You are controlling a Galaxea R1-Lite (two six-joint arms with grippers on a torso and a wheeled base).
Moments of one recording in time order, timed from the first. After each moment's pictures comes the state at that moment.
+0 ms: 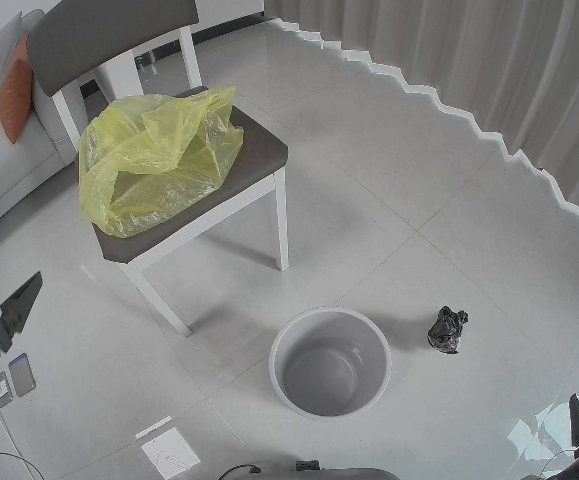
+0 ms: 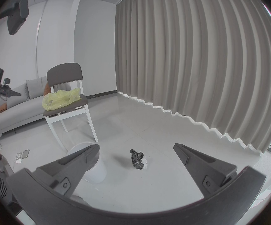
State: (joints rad) left arm -0.03 0.80 -0.47 -0.22 -0.02 0.18; right arm 0.00 0.02 -0.02 0.00 -0.04 0.02
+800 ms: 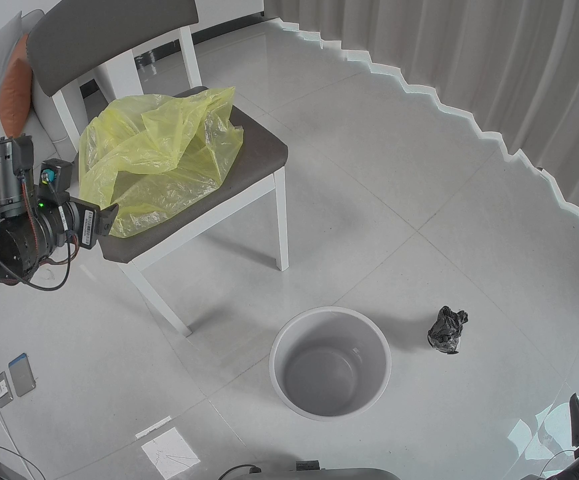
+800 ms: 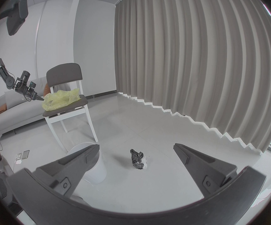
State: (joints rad) left arm -0.20 1.47 -0.89 -0.33 0.32 0.32; right arm 0.00 0.02 -0.02 0.00 -0.04 0.02
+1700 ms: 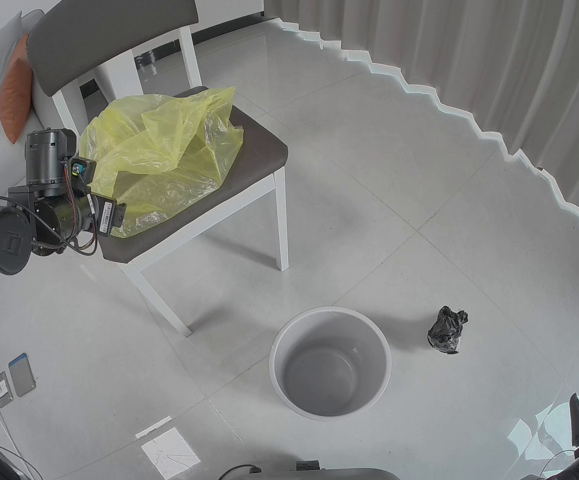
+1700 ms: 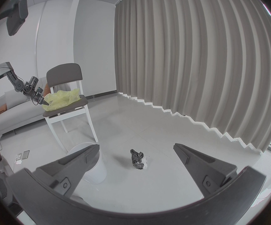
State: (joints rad) left arm -0.14 1.69 -1.08 -0.27 0.37 0.32; right arm 0.00 0.02 -0.02 0.00 -0.04 0.02
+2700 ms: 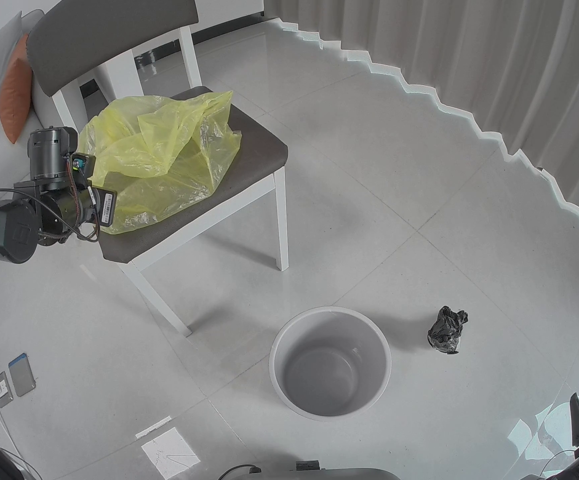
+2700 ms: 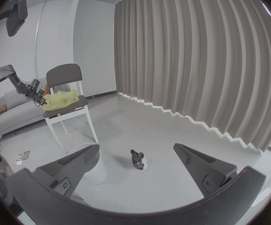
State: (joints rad) left arm -0.10 1.76 -1.14 -0.29 0.30 0.28; right arm 0.00 0.02 -0.02 0.00 -0.04 0.03
